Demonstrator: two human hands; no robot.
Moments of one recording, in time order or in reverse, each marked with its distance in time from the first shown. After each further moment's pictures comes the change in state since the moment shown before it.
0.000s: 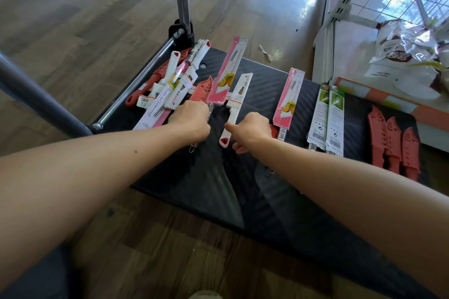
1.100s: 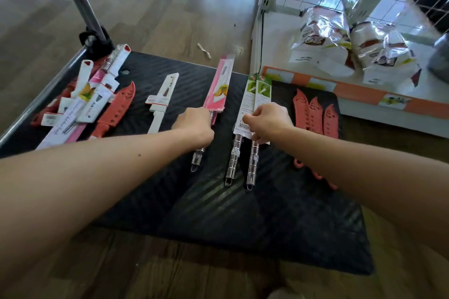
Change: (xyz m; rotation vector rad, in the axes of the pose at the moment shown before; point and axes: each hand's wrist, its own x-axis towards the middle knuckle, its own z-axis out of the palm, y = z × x) left_hand -0.004 0.138 0.039 -0.054 -0.092 0.140; right_hand -0.001 0.106 -0.135 -0.011 0.205 0.052
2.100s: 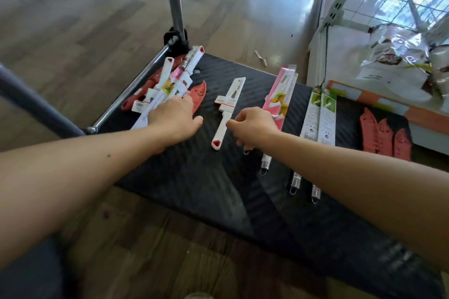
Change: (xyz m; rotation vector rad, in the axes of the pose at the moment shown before) left_hand -0.026 -0.136 -0.054 0.126 0.201 -0.150; right_hand -0.034 -0.102 0.094 -0.021 -0.253 -0.224
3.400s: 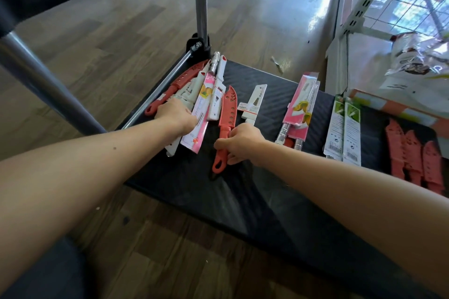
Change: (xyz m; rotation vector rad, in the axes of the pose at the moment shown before) left_hand 0.026 -0.051 -0.001 -0.359 -0.032 -0.270; right_hand 0.010 -0.036 0.052 0.131 -0.248 0.150
